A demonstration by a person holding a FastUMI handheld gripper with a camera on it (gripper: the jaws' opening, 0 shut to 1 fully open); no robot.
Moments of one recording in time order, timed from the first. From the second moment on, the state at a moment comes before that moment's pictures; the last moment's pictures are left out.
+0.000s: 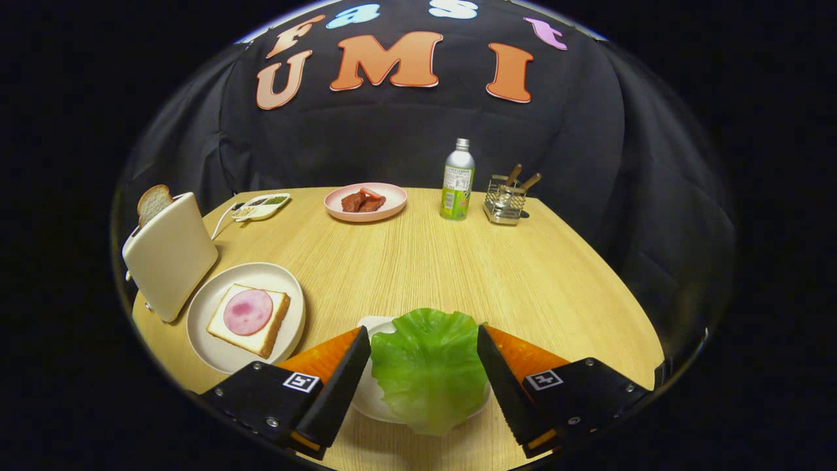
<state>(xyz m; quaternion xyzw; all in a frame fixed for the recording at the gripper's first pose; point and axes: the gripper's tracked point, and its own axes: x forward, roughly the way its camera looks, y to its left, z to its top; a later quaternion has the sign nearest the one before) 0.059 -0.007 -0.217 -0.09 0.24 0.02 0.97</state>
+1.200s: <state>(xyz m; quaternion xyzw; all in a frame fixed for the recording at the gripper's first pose) 0.057 -0.011 -0.267 -0.06 0.32 0.01 0.95</state>
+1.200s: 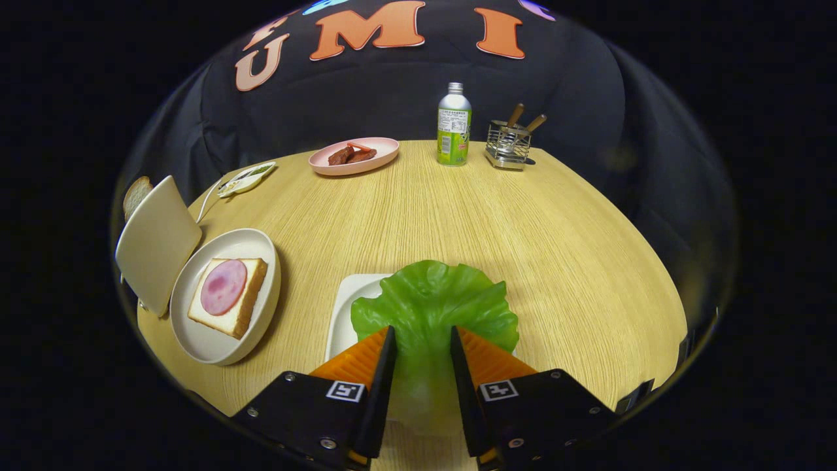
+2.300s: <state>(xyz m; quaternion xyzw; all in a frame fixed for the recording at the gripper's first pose) 0.049 0.016 -0.220 -0.05 0.29 0.03 0.96</state>
